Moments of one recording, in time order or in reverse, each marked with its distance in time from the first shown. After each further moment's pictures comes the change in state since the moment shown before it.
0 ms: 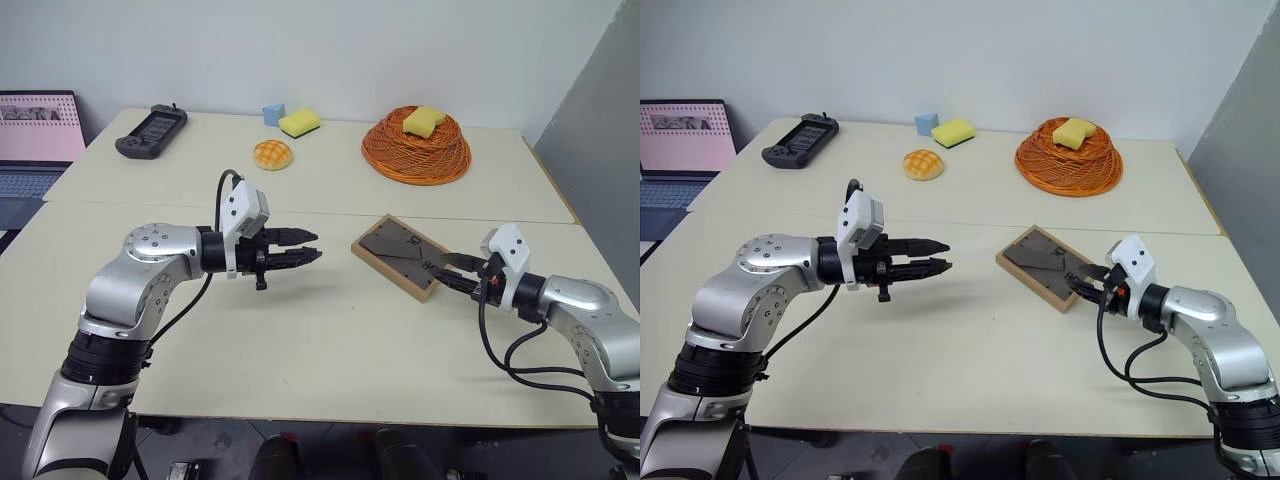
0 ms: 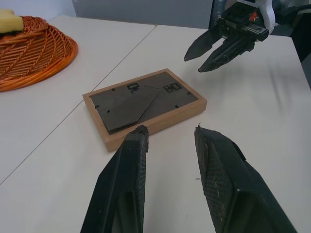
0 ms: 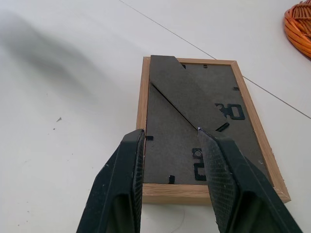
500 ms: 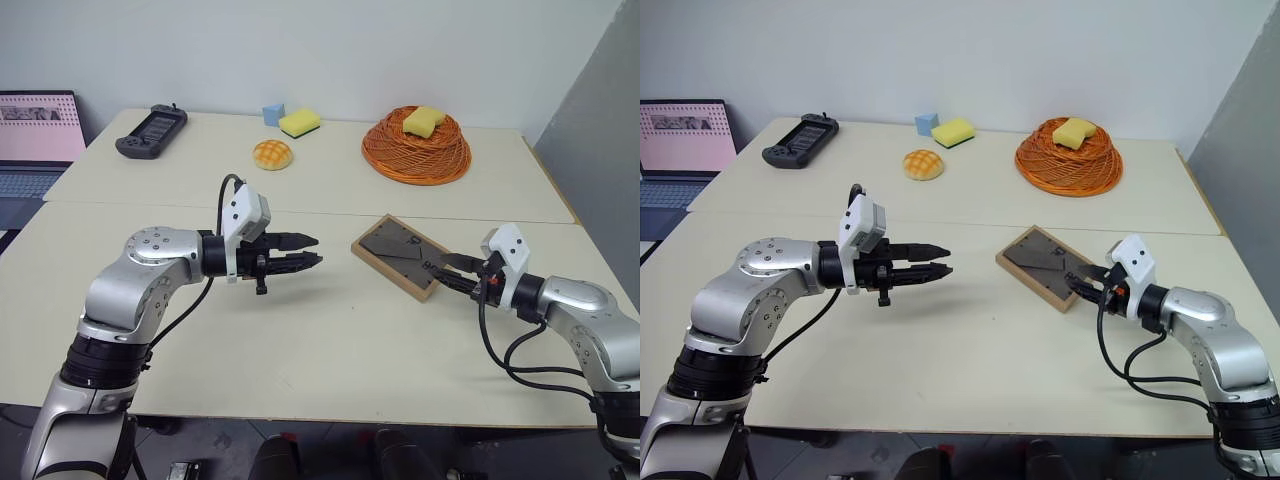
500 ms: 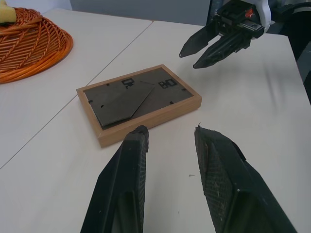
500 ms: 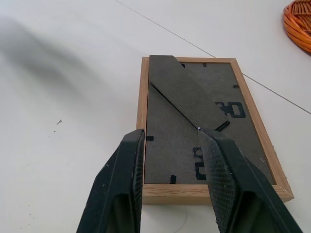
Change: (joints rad) left arm 0.011 0.000 0.002 -0.025 0.004 0.018 0.000; right arm 0.000 -0.001 0.000 -0.001 0.011 0.009 -0.015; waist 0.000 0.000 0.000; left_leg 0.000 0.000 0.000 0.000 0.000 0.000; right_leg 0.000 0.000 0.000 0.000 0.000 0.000
